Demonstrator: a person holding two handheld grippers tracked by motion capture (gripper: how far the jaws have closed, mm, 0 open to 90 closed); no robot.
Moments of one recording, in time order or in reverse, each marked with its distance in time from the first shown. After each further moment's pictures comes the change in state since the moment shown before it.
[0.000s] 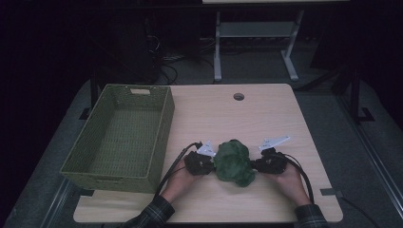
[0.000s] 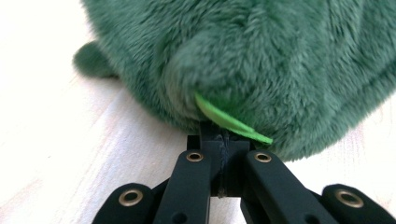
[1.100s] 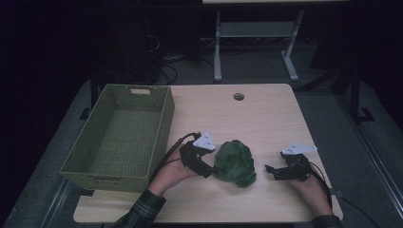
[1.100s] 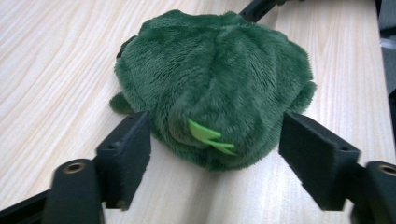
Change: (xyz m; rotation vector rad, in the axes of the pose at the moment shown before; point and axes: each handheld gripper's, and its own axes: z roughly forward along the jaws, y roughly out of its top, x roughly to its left) left arm -0.012 0.044 -0.049 0.027 0.000 0.131; right arm -0.026 -0.049 -0.039 -0.077 -0.368 0.038
